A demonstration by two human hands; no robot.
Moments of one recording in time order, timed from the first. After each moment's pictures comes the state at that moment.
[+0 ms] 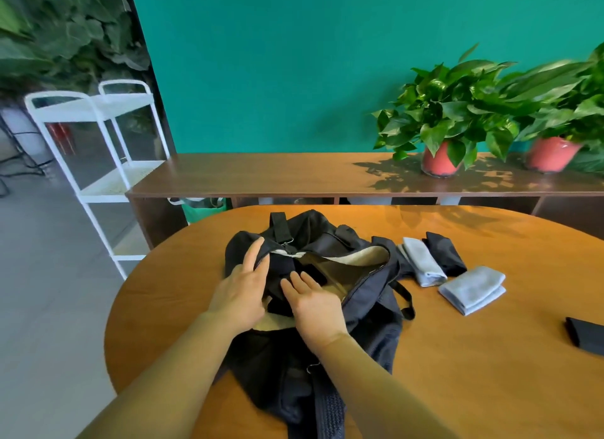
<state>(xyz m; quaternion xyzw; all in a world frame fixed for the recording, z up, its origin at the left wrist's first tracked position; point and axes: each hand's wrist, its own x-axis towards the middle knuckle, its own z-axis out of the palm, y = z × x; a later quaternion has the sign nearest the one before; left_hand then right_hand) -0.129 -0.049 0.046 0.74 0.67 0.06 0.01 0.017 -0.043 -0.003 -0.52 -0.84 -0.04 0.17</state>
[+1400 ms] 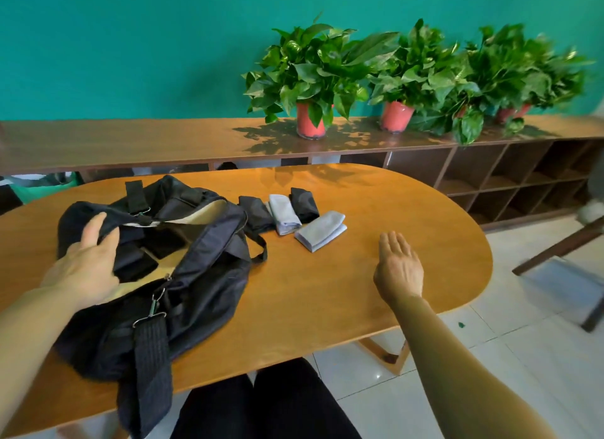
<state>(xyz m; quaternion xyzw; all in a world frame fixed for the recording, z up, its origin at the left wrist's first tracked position) -0.129 -0.013 0.002 0.73 0.69 0.07 0.00 0.359 -0.136 -0.001 -0.81 -0.57 -0.12 0.08</state>
